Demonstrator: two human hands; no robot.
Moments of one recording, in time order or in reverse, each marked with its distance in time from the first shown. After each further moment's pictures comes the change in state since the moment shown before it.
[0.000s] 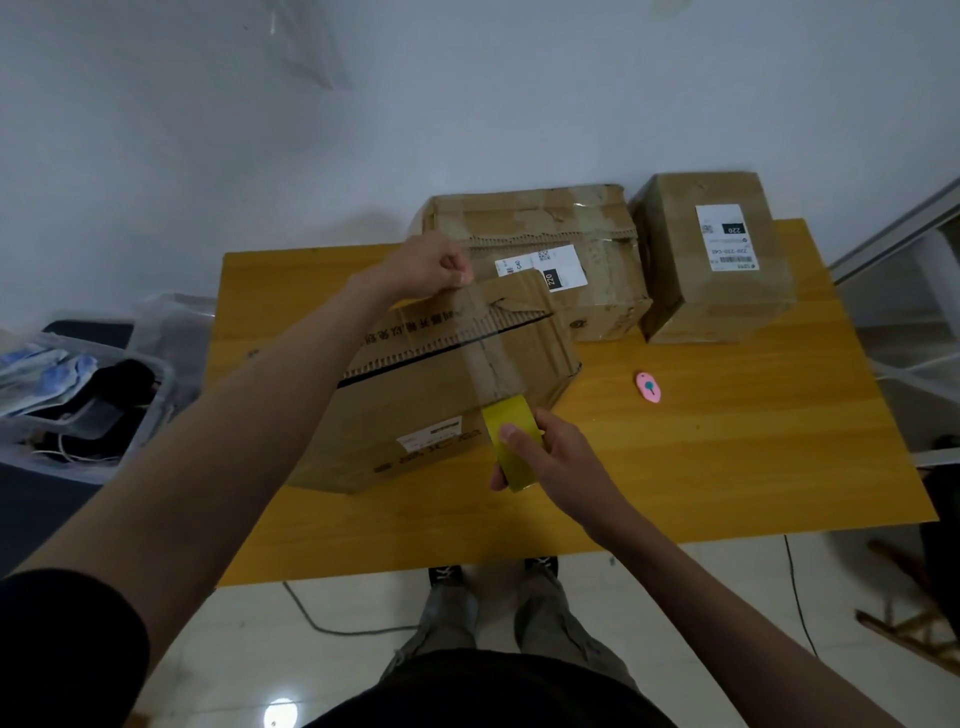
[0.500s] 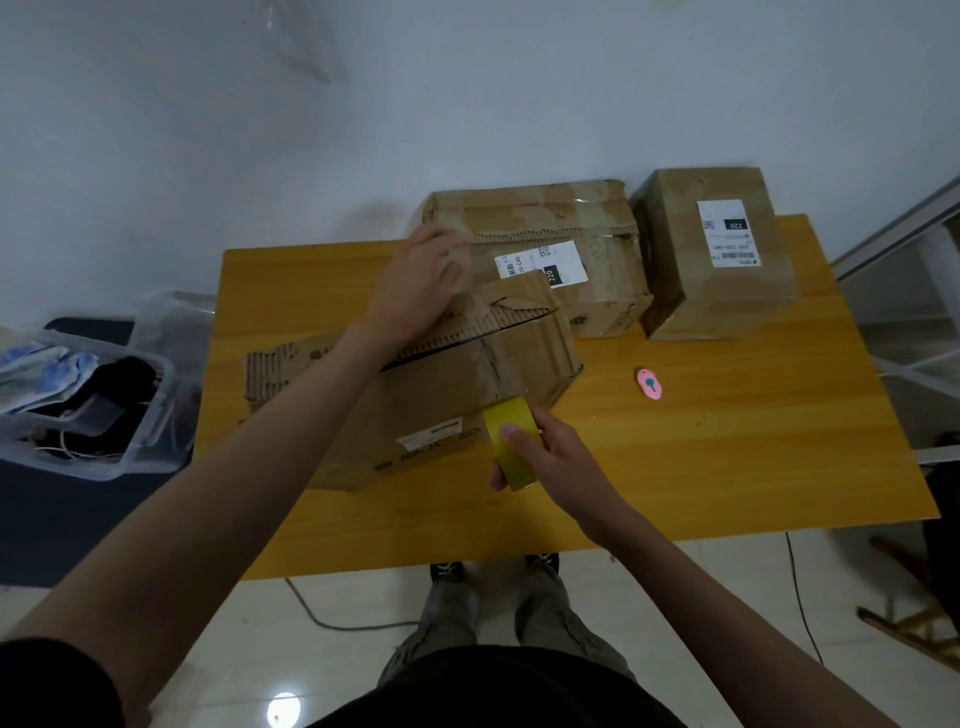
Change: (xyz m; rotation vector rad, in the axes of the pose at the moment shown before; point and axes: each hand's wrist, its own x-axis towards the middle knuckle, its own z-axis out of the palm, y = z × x) left_hand -0.035 -0.002 0.030 0.096 0.416 0.180; right_hand 0.001 0.006 0.001 0.095 -0.033 0.031
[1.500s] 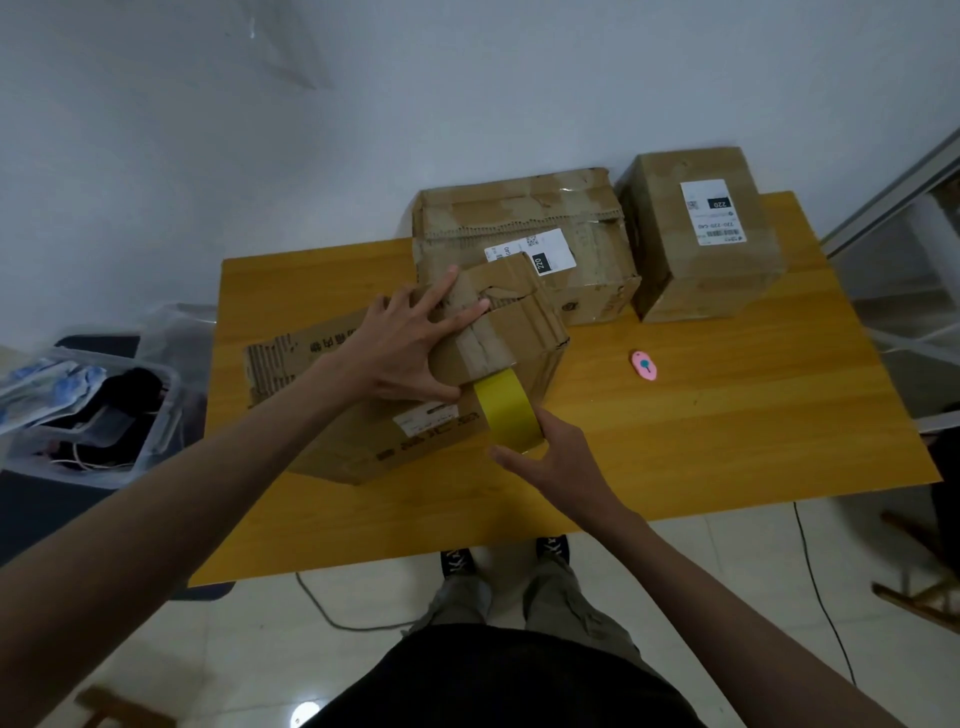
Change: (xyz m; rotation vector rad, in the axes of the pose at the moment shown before) left_hand -0.057 -0.024 0.006 0.625 -0.398 0.342; right_hand -0.008 0.041 0.000 -0.232 0.155 -0.238
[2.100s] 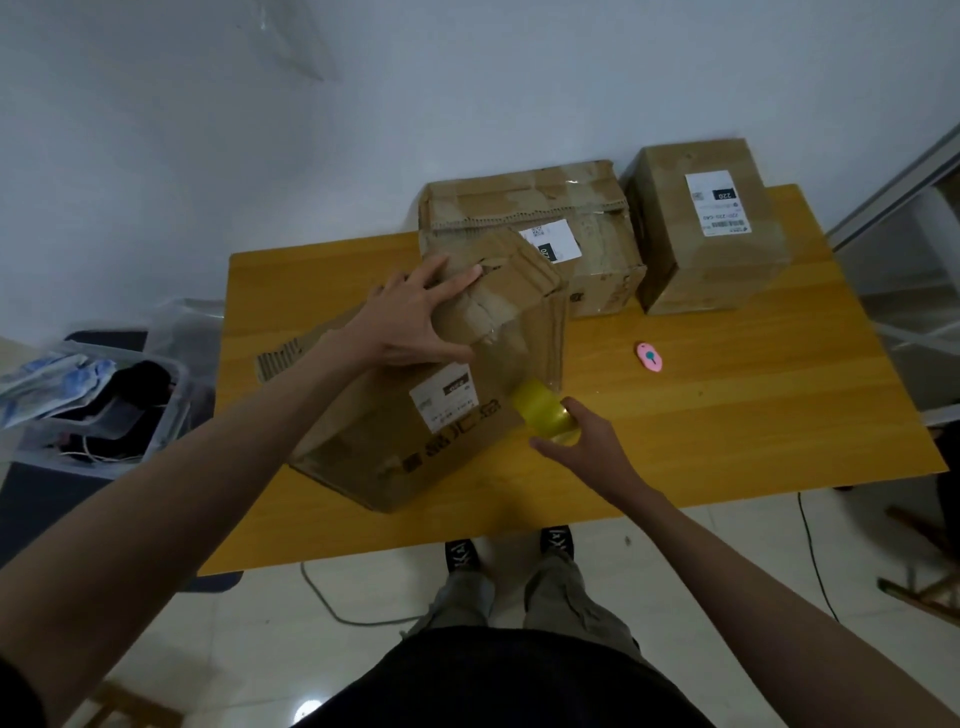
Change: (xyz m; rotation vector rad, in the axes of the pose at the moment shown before) left_hand 0.004 -0.005 -0.014 -0.320 -0.119 -0.208; right_hand 0.007 0.053 -0.023 -0.220 0.038 0.131
